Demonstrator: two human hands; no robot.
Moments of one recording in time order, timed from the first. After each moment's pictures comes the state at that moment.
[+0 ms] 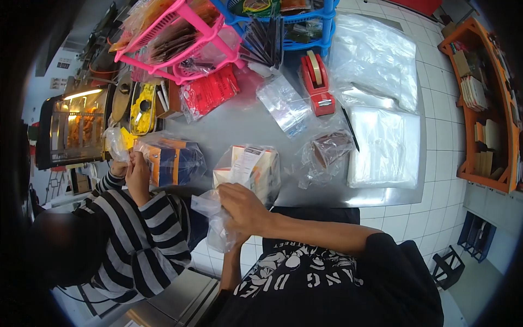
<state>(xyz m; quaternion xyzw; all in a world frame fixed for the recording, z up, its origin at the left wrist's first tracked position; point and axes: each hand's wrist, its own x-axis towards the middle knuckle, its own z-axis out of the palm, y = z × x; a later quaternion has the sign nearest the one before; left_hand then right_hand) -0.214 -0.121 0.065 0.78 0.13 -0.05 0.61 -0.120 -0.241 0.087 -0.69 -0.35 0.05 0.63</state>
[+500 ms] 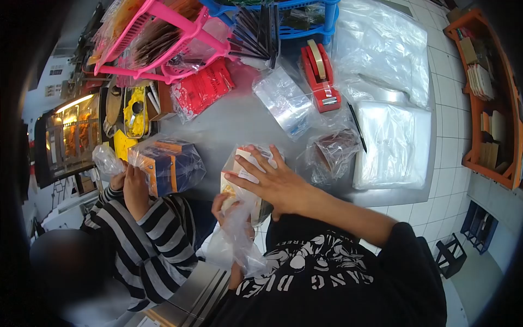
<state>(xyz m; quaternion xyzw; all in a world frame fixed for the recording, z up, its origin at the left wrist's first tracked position) -0.178 -0.125 0.049 0.80 0.19 -0.02 0.56 -0.044 -0.306 0.103 -0.80 -0.48 0.23 0.27</state>
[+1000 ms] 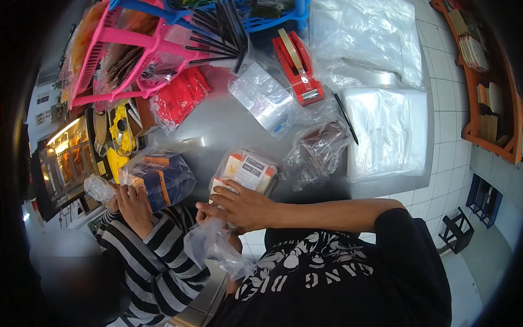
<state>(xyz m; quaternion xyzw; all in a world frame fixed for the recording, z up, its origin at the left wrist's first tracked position) -0.161 -0.124 0.063 0.83 0.20 -0.03 0.51 -0.087 -0.253 0.044 -0.75 -0.46 0.11 0.46</state>
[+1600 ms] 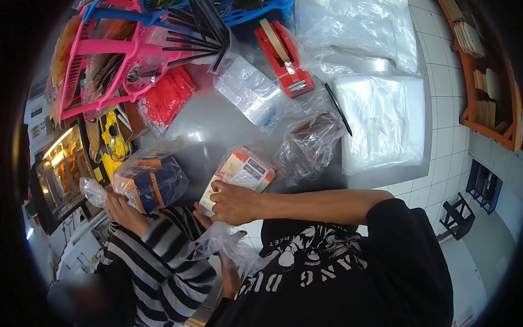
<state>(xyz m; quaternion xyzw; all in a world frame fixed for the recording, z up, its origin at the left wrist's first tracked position) -0.158 -0.127 0.066 0.85 0.19 -0.04 0.48 -0.079 -0.238 0.028 -0.71 -0.55 0.10 0.42</state>
